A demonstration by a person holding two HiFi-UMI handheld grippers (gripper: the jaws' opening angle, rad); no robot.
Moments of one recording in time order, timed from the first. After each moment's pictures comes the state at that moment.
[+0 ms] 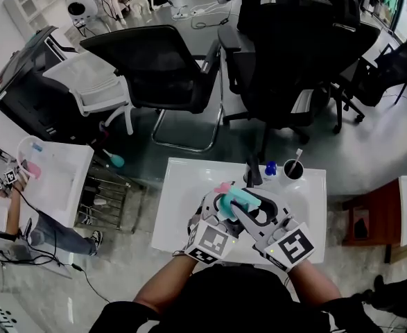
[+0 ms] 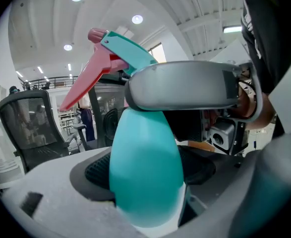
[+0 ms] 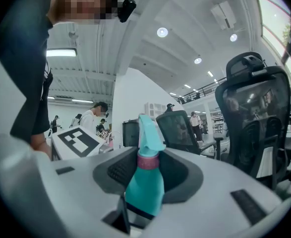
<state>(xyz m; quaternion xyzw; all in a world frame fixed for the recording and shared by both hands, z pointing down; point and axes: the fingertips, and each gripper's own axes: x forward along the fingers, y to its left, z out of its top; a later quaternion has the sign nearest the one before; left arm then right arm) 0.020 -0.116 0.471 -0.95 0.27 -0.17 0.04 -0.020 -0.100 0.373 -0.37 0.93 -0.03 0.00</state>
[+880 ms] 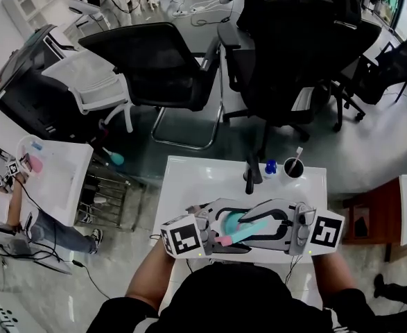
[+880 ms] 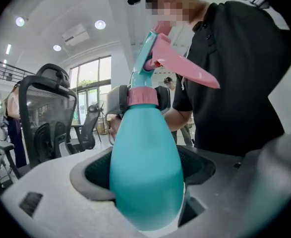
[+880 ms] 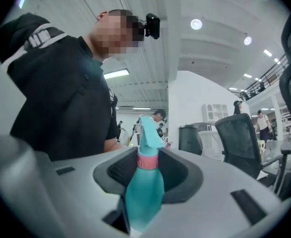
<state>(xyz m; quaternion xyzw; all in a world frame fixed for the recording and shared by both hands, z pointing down) 0.029 -0.013 0.429 -0.98 -0.13 -0.11 0.09 -0.023 -0.019 0.356 -0.01 1.00 0.02 -0.02</state>
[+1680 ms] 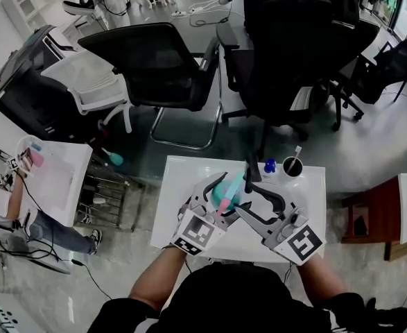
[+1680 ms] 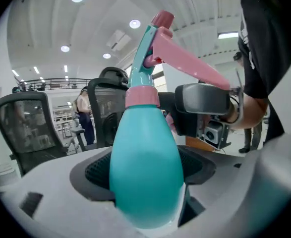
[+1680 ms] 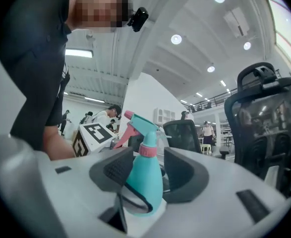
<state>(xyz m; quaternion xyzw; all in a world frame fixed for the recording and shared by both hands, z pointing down) 0.007 -0.132 0.444 -0.96 0.24 -0.15 0.05 -0.009 -0.093 0.364 -0.33 0.94 0.04 0.00</state>
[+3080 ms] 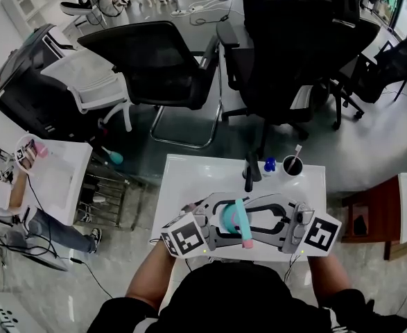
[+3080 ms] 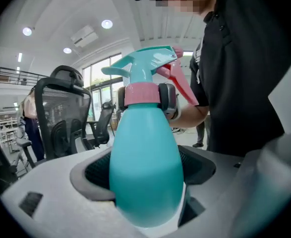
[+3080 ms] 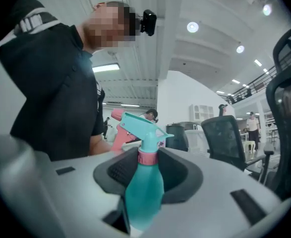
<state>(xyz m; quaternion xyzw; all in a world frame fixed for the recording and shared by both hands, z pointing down) 0.030 -0.038 0.438 -0.99 -0.05 -0.13 0.09 -0.024 -0.037 0.360 -0.10 0.99 0.02 -0.02</state>
